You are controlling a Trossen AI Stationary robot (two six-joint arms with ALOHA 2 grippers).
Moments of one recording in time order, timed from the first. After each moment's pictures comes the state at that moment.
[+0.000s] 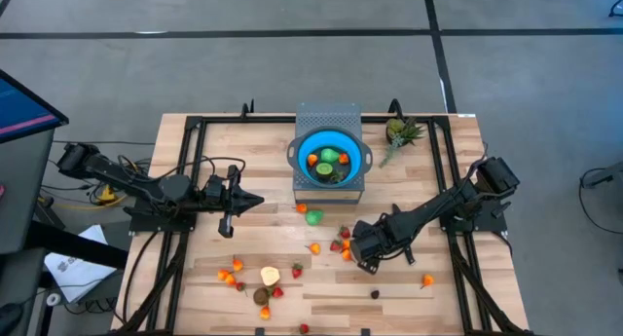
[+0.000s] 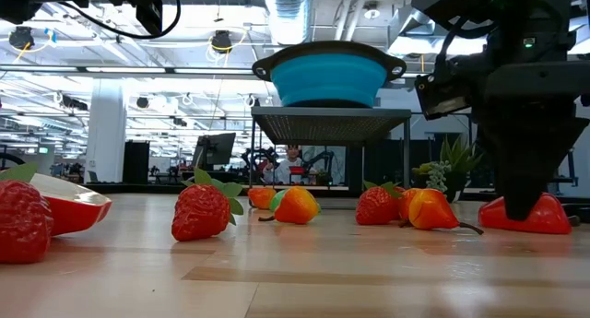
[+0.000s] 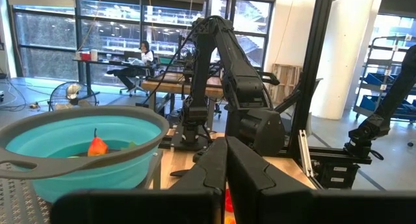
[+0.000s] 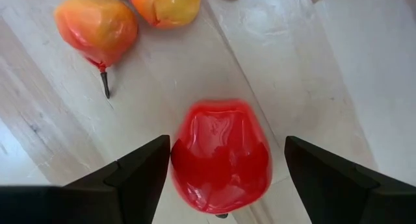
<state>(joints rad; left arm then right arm) -0.30 0.76 0.32 0.58 -0.31 -0.05 0.43 1.74 0.98 -0.69 0.07 0.89</state>
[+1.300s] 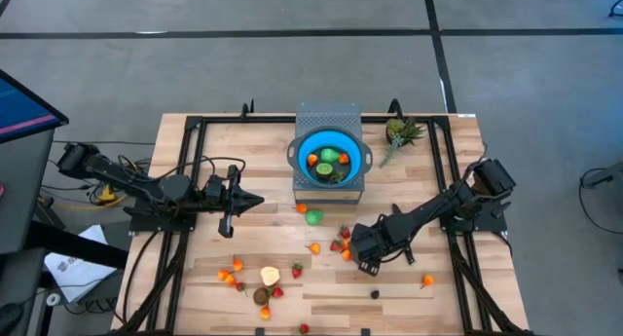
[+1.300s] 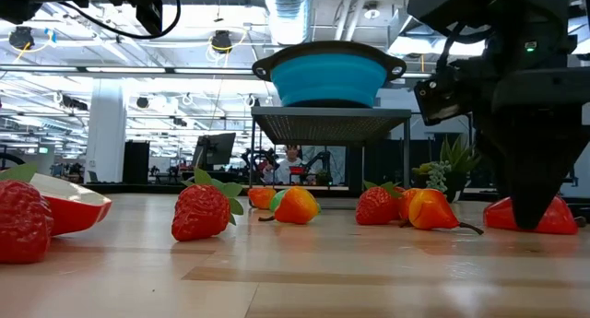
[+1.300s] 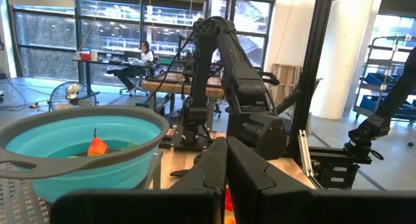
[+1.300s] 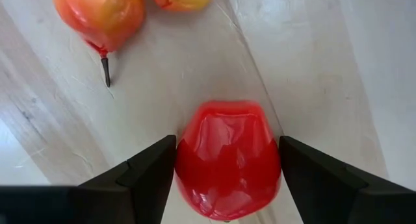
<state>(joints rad) -0.30 0.76 0.32 0.58 -0.31 -0.05 0.42 1.78 1.01 -0.71 0.05 0.85</state>
